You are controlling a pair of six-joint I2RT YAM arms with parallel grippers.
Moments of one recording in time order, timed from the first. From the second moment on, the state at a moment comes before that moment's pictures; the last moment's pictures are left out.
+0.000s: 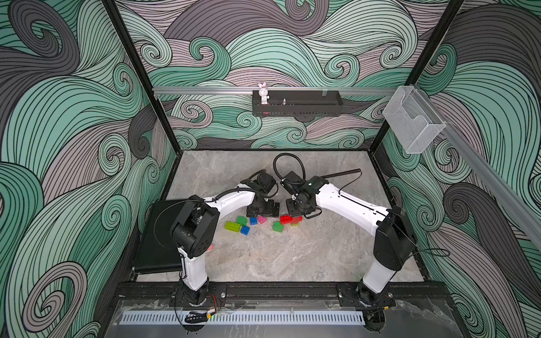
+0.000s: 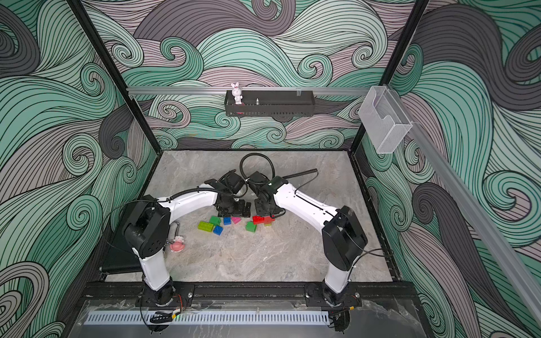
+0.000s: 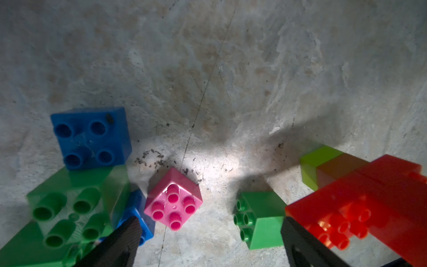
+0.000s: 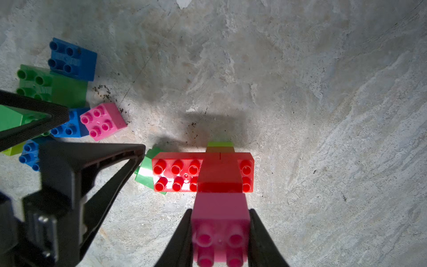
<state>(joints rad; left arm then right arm) -0.63 1.84 1.30 -0.78 0.13 -0.52 0.76 1.75 1.43 -1.03 0.12 0.50</state>
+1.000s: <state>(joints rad) -0.63 1.84 1.27 -0.77 0.14 -0.52 0.74 1.85 1.55 -1.14 0.07 0.45</state>
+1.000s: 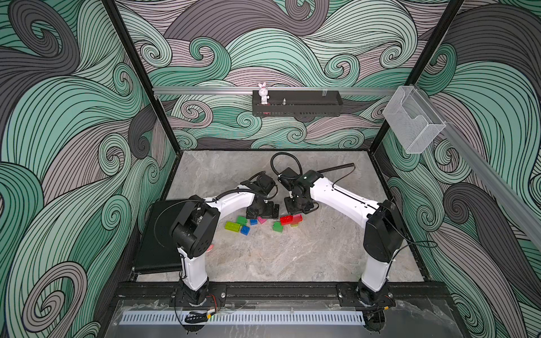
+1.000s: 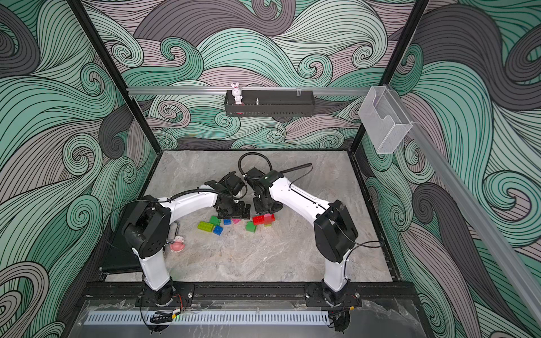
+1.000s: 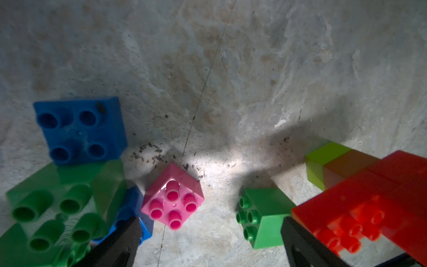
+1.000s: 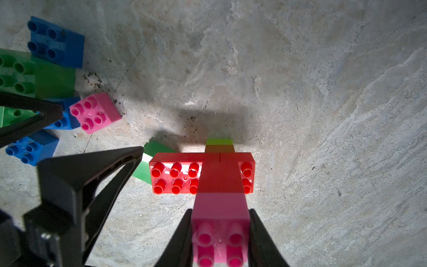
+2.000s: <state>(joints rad) -0.58 1.64 1.13 -0.74 0.04 -0.49 0.74 1.85 1.54 -1.12 0.10 0.58</state>
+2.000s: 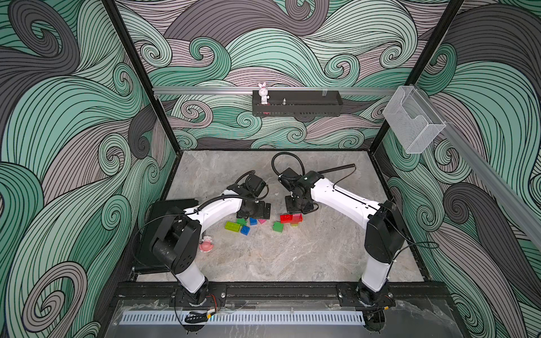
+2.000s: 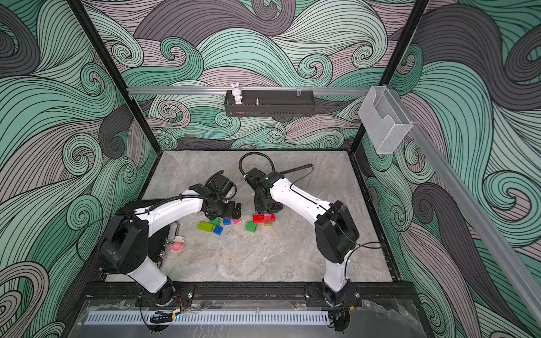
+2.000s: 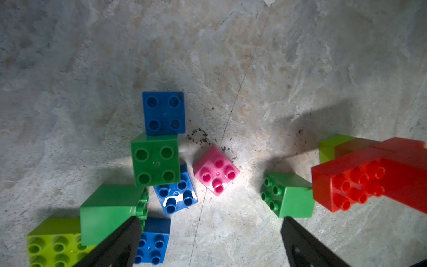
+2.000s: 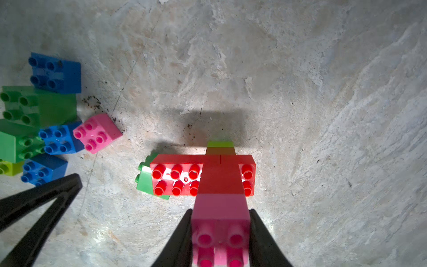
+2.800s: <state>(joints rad) -0.53 1.64 1.13 -0.73 -0.05 -0.42 0.73 1.51 1.40 -1.01 0.17 0.53</state>
